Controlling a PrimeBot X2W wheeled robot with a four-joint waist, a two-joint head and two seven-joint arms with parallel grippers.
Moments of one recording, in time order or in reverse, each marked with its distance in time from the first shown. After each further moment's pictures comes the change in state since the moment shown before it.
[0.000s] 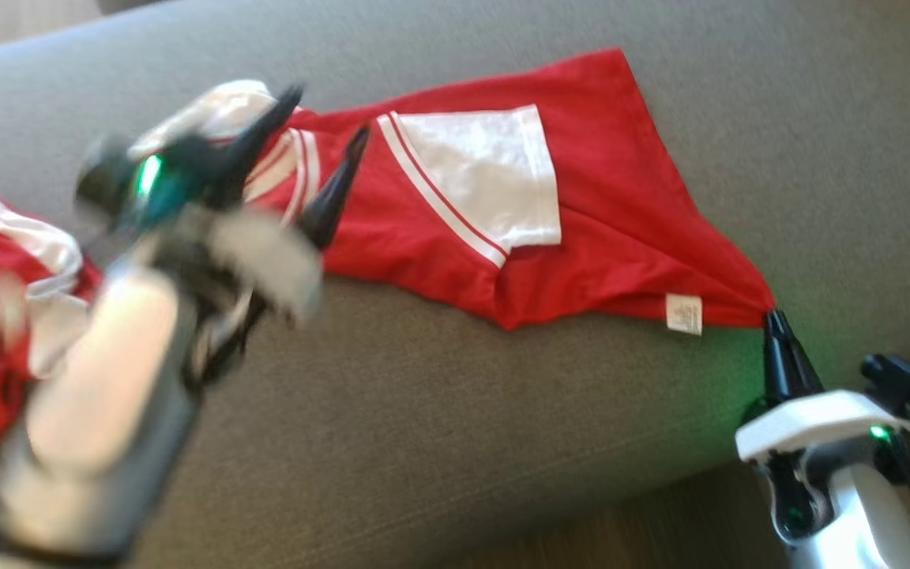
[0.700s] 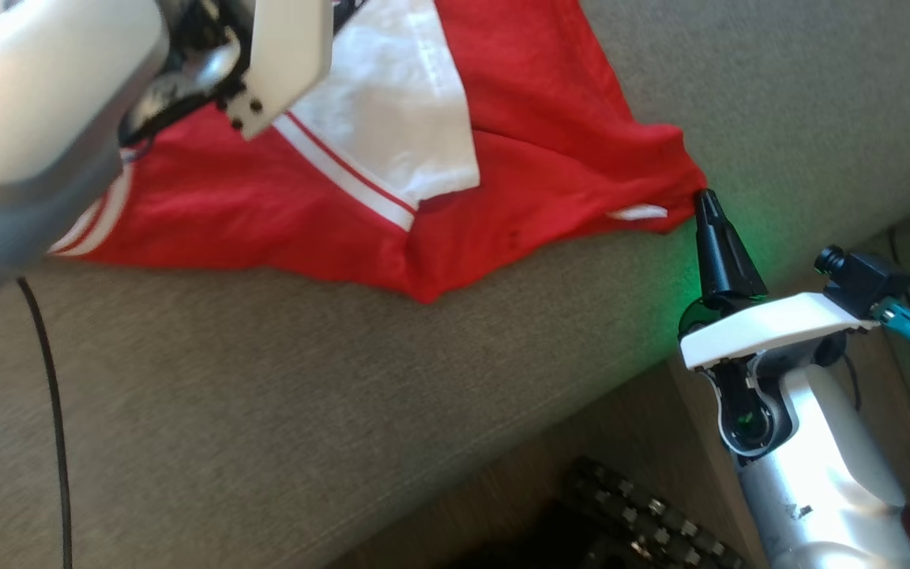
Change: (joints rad) left arm -0.896 0.236 -0.873 0.290 -0.434 -0.008 0.251; right arm -0.170 0.001 0.211 -0.086 0.207 0.000 0.000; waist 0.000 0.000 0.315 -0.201
